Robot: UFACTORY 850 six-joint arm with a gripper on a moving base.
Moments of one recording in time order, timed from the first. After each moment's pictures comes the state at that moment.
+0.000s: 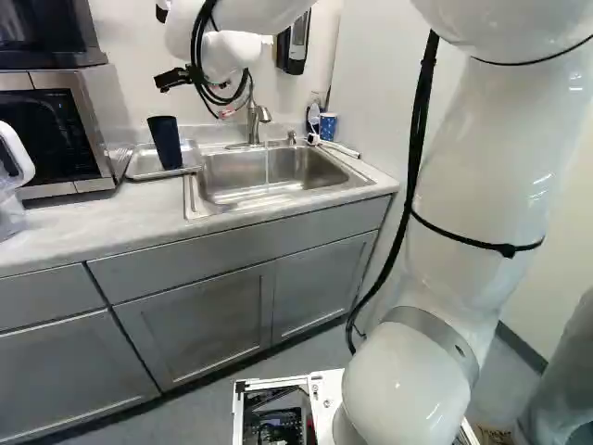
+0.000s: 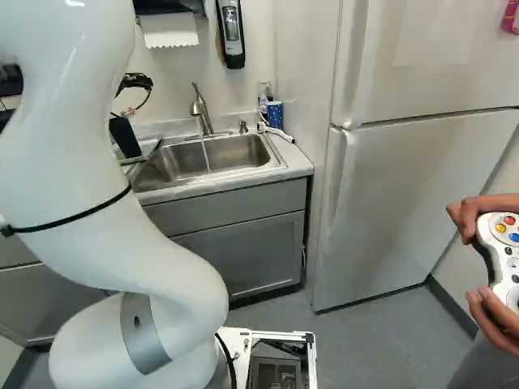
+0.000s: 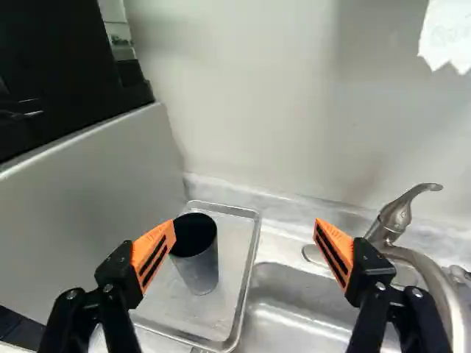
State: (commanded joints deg) arm 33.2 -7.1 -72.1 13.7 8.6 -16.2
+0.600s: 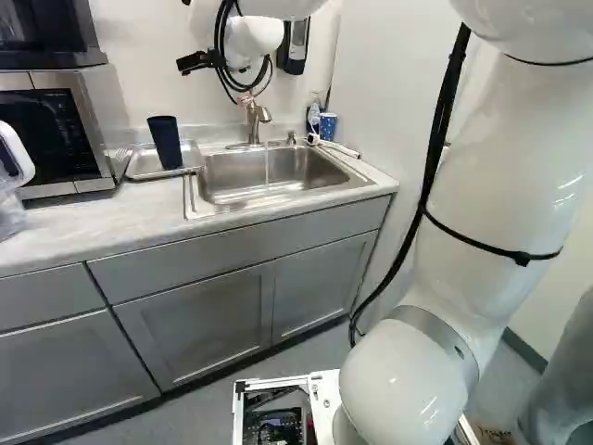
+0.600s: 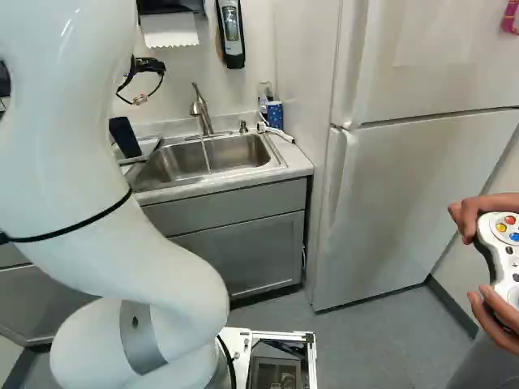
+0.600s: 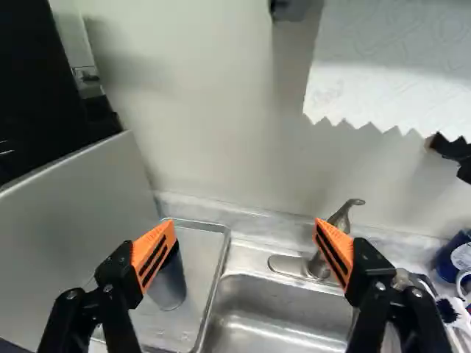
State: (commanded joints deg) arm 28.4 -4.7 -73.2 13.2 8.8 -16.2
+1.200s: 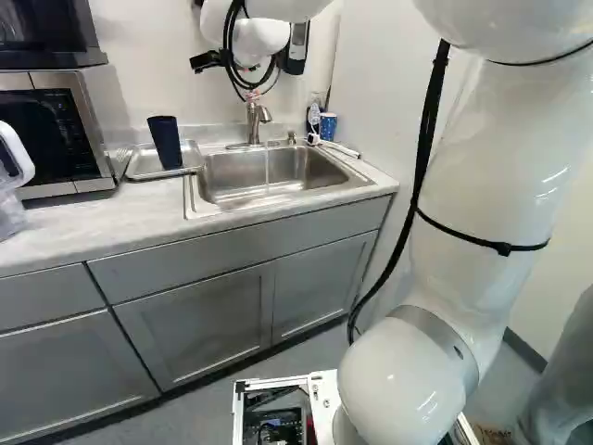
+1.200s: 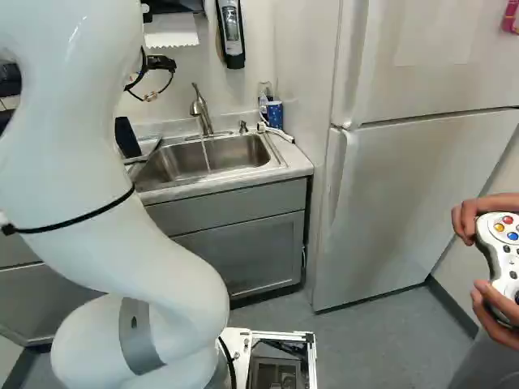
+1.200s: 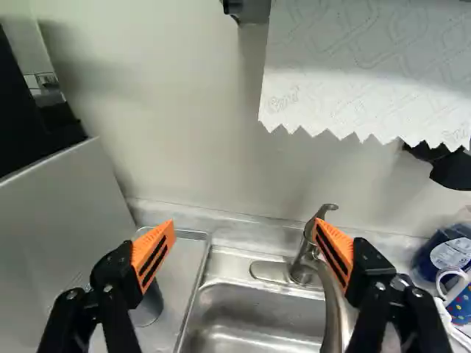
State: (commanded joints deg) arm 25.9 -7.3 -75.9 13.2 8.8 -16.2
